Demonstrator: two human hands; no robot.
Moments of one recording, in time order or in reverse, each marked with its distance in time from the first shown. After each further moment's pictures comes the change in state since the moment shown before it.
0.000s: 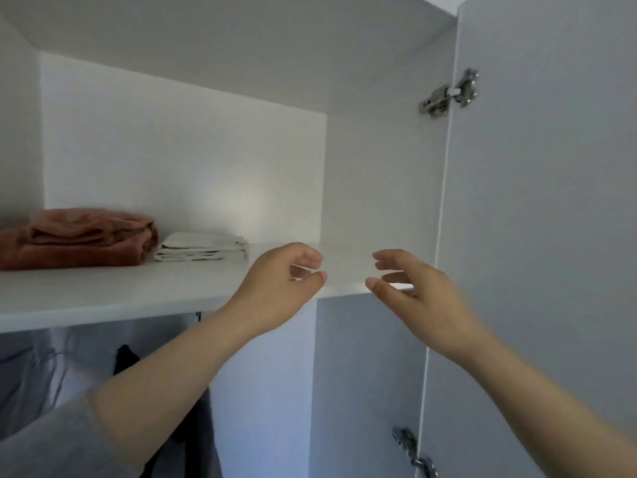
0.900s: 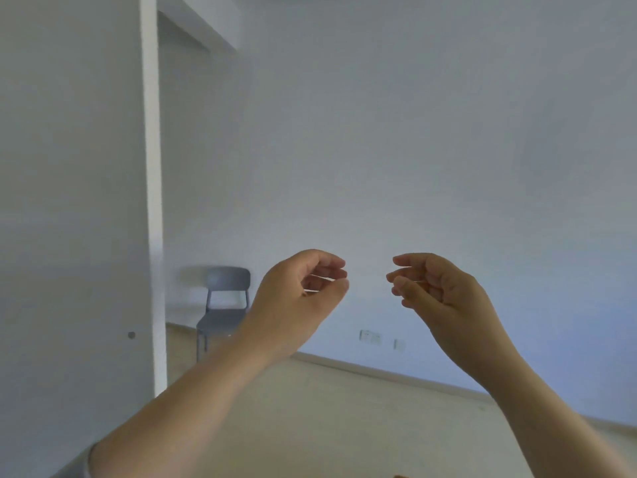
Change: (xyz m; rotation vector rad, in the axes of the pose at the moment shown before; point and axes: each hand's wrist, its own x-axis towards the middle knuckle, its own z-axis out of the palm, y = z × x) left_hand -0.179 0.400 0.383 -0.814 -0.604 0.315; right_hand -0.389 0.042 -0.436 -0.321 0.588 0.535
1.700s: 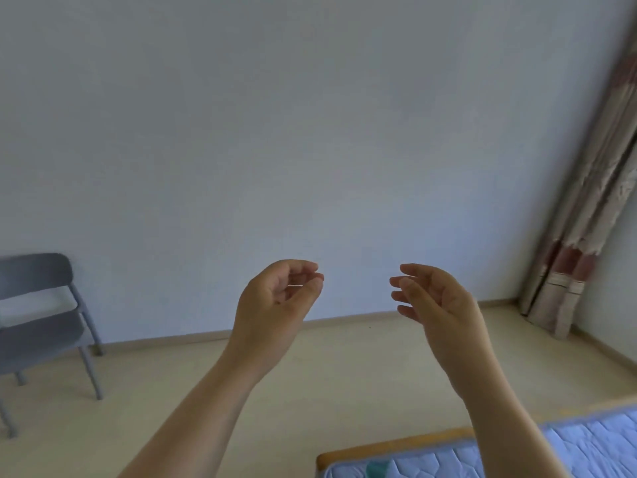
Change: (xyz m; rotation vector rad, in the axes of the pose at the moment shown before) left_hand 0.218 -0.215 0.200 -0.400 -0.275 -0.229; right_hand 0.136 0.264 -0.026 0.016 0.526 0.388
